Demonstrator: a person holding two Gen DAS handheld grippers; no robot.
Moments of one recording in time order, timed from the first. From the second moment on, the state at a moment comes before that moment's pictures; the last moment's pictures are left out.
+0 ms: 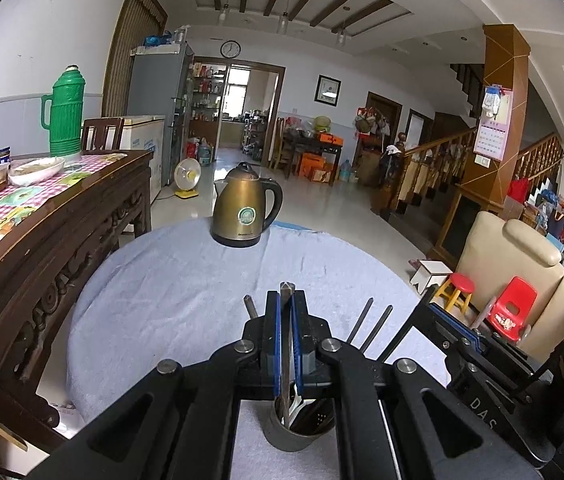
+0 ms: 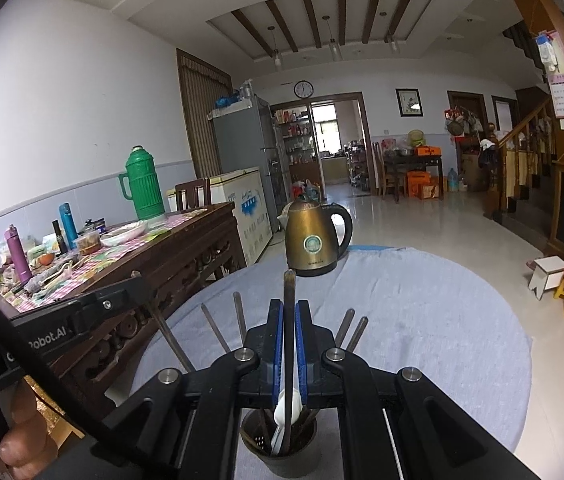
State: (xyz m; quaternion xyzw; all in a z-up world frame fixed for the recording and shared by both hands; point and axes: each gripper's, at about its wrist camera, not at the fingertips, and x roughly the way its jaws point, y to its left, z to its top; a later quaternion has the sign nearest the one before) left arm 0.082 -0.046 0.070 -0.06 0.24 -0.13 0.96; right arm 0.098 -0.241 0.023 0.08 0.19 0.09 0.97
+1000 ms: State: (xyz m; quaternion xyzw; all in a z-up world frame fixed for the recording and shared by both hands) left arm 0.086 -0.043 0.066 -0.05 0.26 -0.12 0.96; right arm 0.092 -0.250 0.031 0.09 0.19 0.10 0.97
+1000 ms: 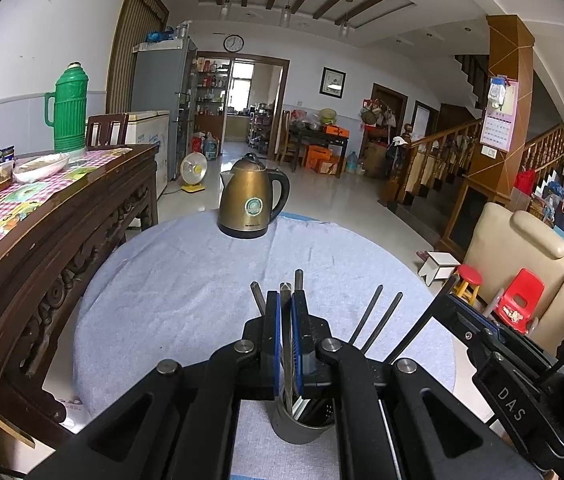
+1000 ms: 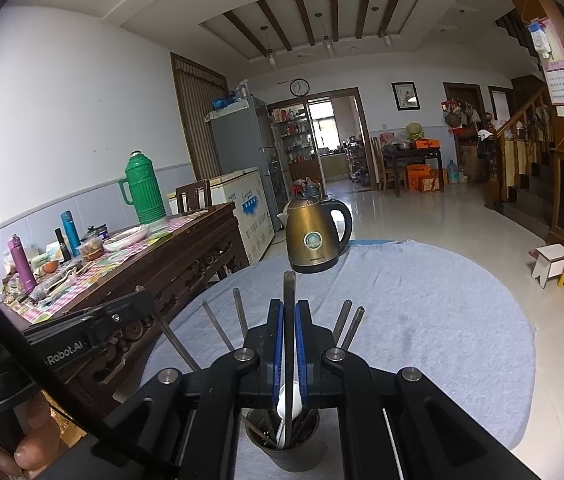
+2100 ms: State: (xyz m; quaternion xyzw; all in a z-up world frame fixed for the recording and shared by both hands) left arm 0.112 -0.040 0.029 -0.07 0.31 -0.13 0.94; right arm 0.108 -0.238 0.001 0.11 0.25 0.10 0.96
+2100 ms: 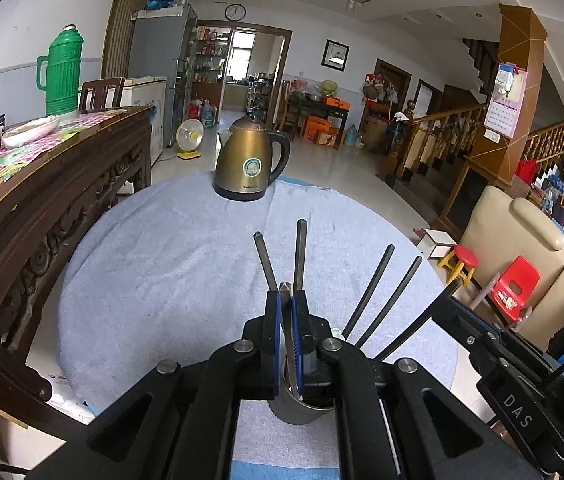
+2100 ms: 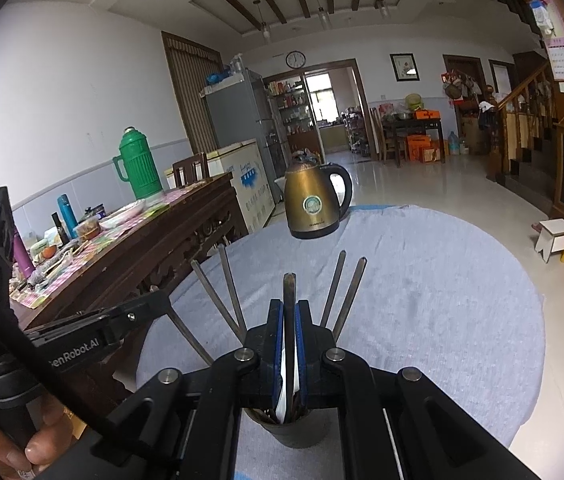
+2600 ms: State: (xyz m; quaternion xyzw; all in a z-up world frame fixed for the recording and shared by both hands) left arm 0.110 -0.039 0.024 -0.06 0.32 -0.14 0.93; right arm 0.107 -0.257 -0.004 0.15 0.25 0.09 0.95
